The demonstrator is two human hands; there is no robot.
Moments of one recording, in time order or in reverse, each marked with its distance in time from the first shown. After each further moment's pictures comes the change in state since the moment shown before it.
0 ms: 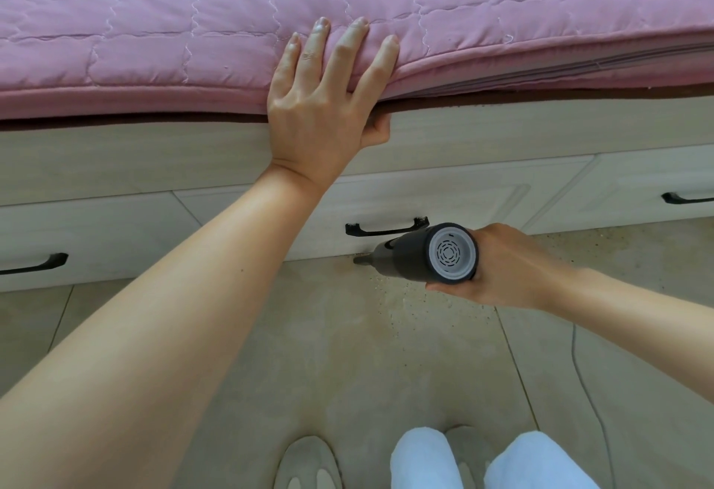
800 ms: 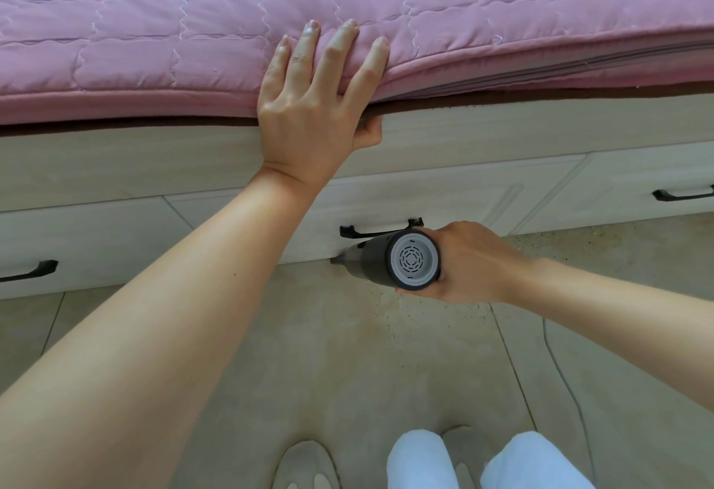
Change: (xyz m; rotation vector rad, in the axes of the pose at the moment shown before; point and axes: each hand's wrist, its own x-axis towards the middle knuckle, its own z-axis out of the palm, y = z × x) left_hand -0.002 0.000 0.001 0.001 -0.004 -0.004; right_hand 0.020 -0.018 0.008 -0.041 0.004 -0.108
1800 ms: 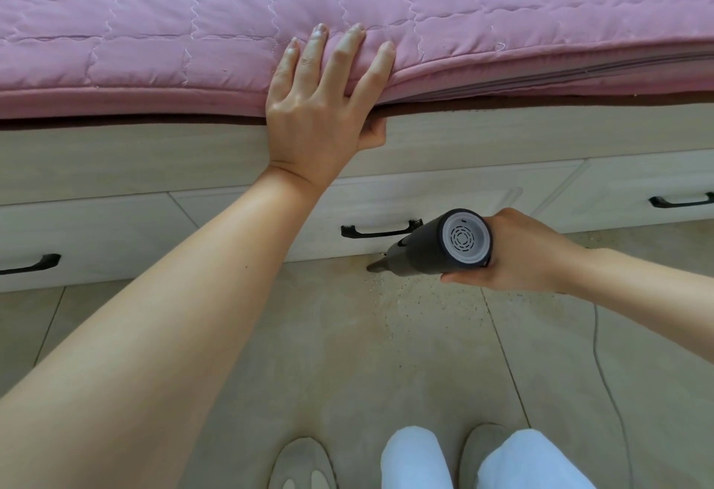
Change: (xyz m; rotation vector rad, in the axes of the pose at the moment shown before) left_hand 0.001 0.002 0.000 -0.019 0.009 -0.013; right_hand -0.021 0.029 -0.033 0.082 -0.101 0.171
